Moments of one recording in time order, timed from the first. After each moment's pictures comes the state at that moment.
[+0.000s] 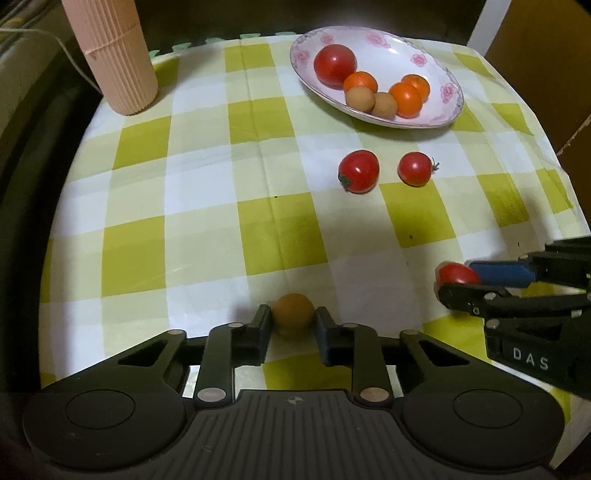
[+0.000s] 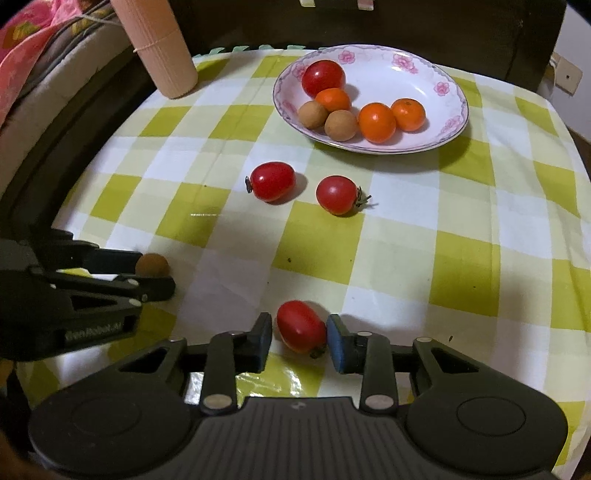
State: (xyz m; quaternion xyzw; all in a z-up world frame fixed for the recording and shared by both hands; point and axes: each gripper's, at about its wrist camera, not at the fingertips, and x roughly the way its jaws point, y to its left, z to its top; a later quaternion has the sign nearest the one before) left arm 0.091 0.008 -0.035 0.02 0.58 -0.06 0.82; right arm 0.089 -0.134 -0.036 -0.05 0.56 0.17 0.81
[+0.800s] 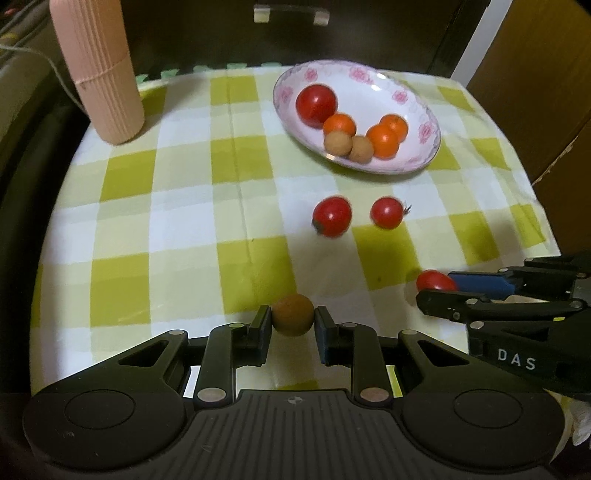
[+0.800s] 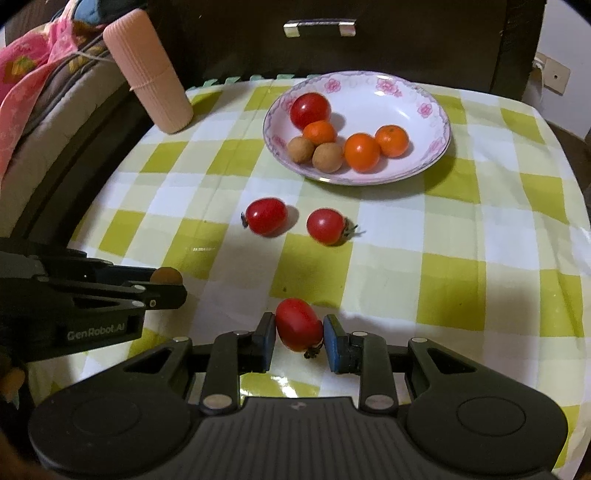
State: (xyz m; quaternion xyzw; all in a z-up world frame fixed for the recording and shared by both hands) left arm 0.101 -0.001 -0.014 -0.01 0.55 -0.08 0.83; right arm 0.094 -0.147 -0.018 -0.01 0.54 0.17 0.83
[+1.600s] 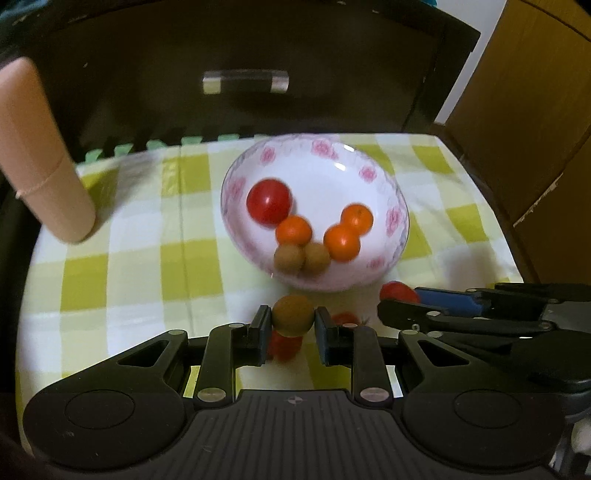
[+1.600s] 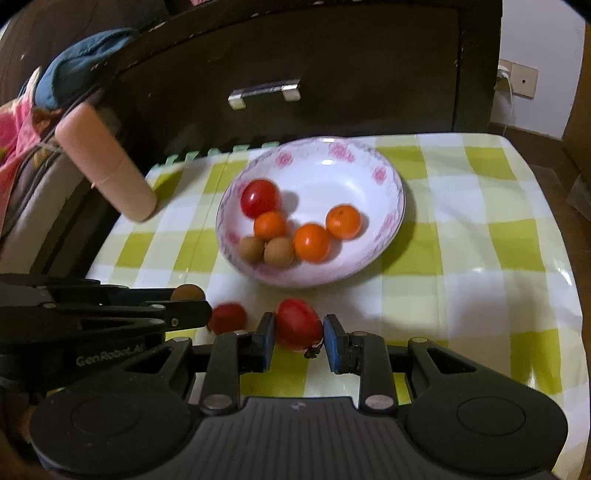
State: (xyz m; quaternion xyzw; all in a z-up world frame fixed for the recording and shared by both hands) left arm 0.167 -0.039 0.010 -0.01 0.51 -0.11 0.85; right arm 0.150 -0.175 0.004 0.06 0.50 0.13 0.86
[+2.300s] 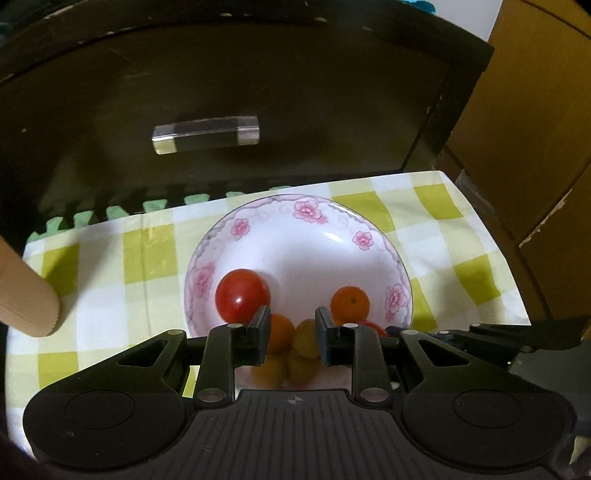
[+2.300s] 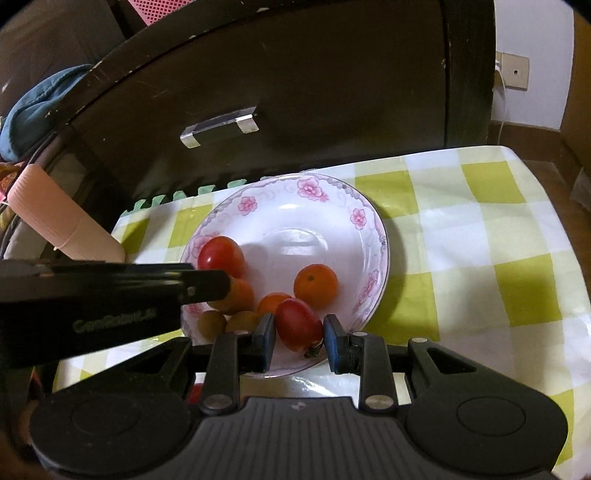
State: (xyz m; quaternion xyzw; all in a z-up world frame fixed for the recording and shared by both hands) left arm 0.237 -0.069 0.004 0.00 0.49 -0.13 0.86; right arm 0.211 -0.192 -0.014 0.10 0.49 0.12 0.86
